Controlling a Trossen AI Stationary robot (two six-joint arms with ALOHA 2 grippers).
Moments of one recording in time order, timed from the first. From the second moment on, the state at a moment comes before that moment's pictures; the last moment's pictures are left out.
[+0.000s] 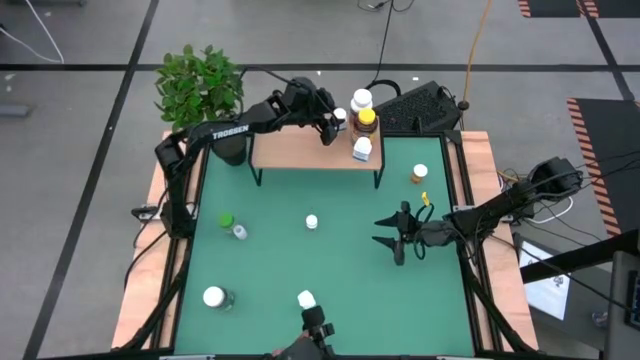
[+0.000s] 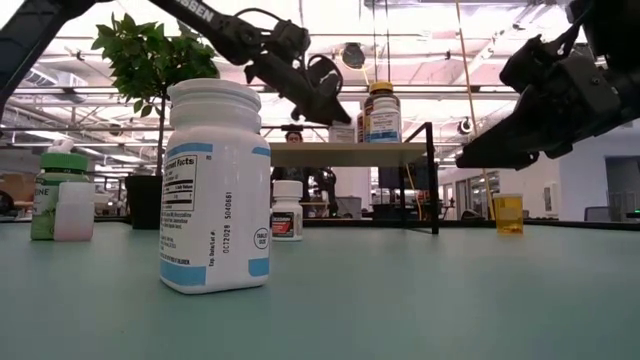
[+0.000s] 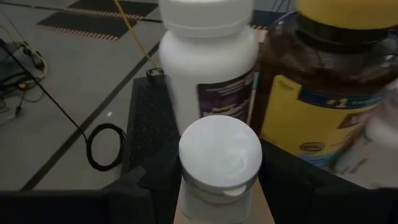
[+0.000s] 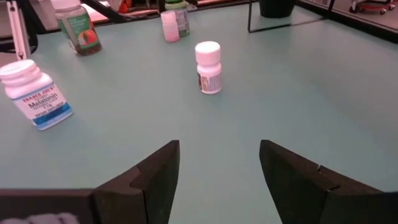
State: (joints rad) left arm 0.59 1.93 1.61 -0.14 0.18 0.20; right arm 0.36 1.18 0.14 0.63 0.49 0.34
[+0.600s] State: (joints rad) left arm 0.62 1.93 1.61 -0.15 0.18 0.23; right arm 0.36 1.18 0.13 0.65 0.49 0.35
